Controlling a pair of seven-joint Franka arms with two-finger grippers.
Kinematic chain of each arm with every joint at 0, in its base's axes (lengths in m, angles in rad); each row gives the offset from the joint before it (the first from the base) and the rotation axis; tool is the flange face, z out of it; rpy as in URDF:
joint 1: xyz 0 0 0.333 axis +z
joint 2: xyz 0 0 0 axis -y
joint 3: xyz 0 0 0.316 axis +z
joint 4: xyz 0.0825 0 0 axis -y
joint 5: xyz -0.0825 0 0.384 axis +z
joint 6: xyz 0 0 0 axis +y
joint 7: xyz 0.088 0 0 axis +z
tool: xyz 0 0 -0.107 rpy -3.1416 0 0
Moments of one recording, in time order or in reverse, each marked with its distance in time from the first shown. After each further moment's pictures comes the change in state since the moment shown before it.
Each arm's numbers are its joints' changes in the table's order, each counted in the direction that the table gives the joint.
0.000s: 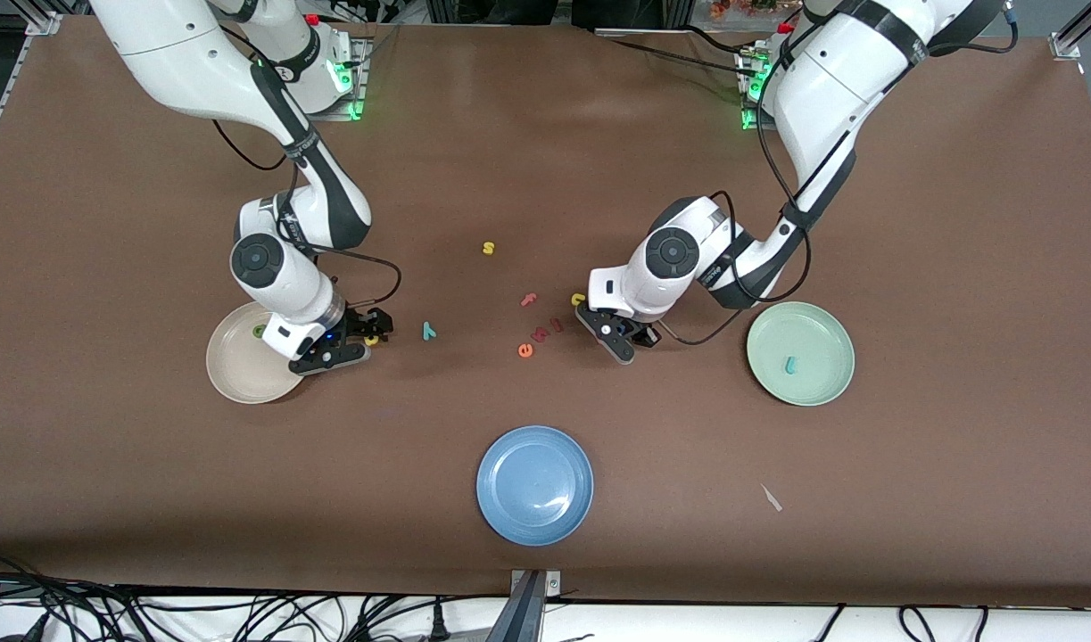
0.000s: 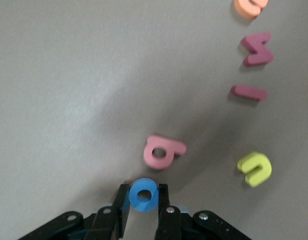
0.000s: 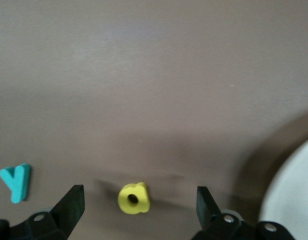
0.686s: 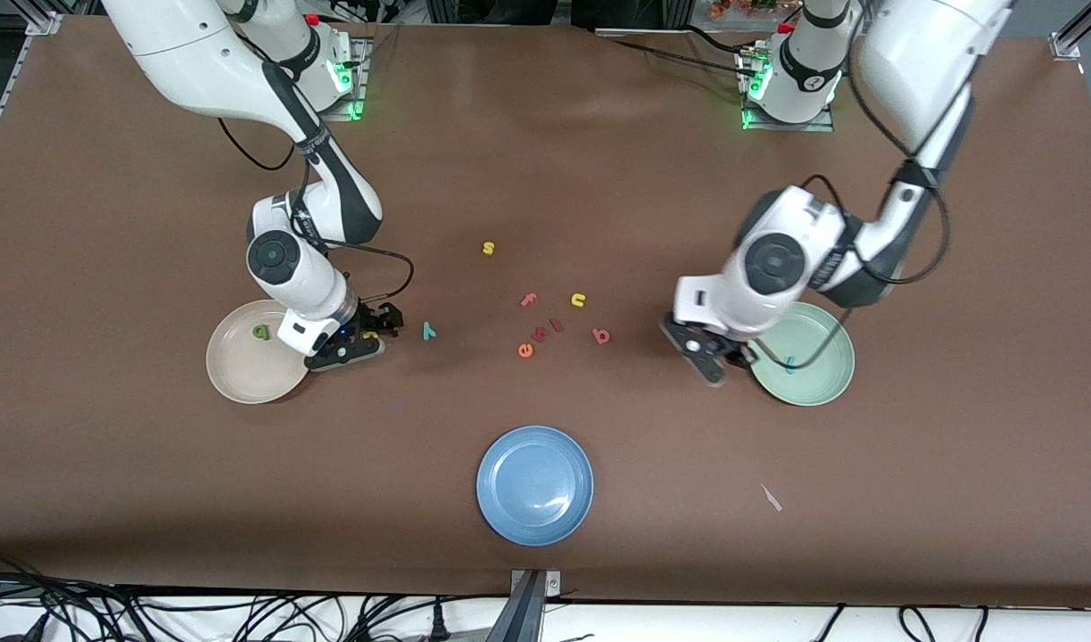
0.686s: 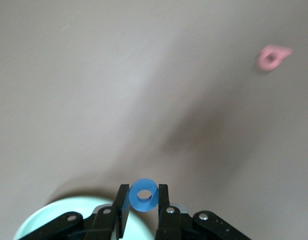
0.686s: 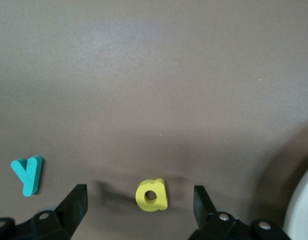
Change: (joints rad) left arm 0.229 0.179 0.005 0.011 0.009 0.227 -0.351; right arm 0.021 -0.009 0.000 -0.006 0.000 0.000 0.006
